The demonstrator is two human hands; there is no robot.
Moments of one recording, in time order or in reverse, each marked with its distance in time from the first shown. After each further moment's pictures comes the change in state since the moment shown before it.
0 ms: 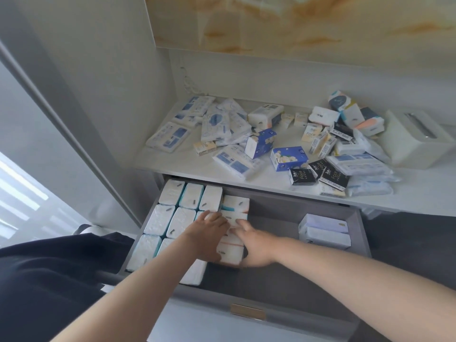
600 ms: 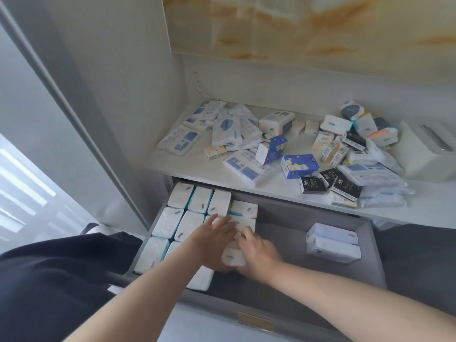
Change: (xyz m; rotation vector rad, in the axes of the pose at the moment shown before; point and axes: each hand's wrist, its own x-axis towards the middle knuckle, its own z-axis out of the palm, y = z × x) left_hand -0.007 -0.002 0.003 0.046 0.021 0.018; right_hand 0.004 -0.027 0.025 -0.208 0.301 0.047
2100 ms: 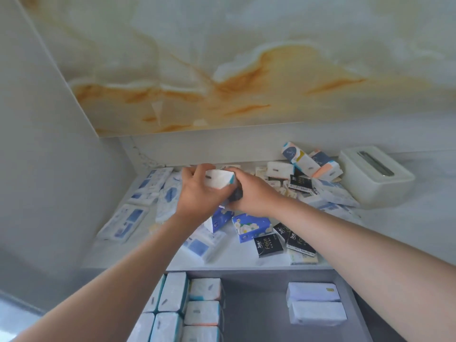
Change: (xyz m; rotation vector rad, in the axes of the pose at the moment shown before) left_hand 0.155 -0.034 -0.237 -0.936 0.906 -0.434; right_hand 0.073 0.176 -0.238 0.697 0.481 -0.005
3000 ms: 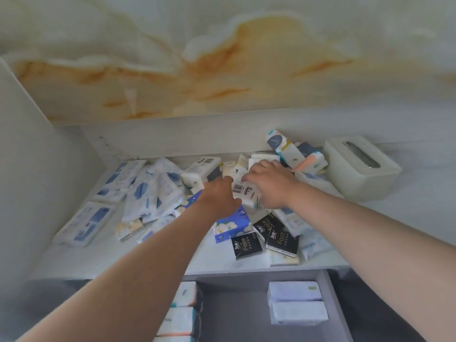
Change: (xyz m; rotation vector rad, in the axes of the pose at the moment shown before) left_hand 0.027 0.006 0.111 0.522 -0.570 0.039; right_hand 0.007 0.094 -0.059 -0.985 -0.204 -0.090
